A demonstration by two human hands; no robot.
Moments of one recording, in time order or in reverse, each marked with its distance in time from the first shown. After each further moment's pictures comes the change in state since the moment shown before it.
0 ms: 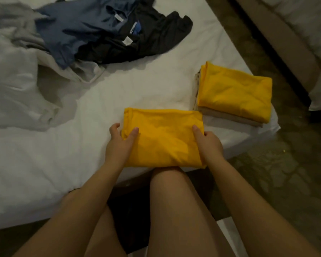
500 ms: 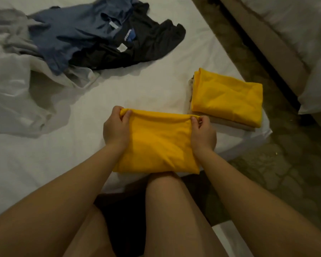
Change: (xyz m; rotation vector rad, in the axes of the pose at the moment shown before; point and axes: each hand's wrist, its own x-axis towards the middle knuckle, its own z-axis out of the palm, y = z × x) left_hand 0.040 0.030 0.010 0.082 0.224 0.320; right_hand 0.020 -0.017 0.001 0.045 0.337 -0.251
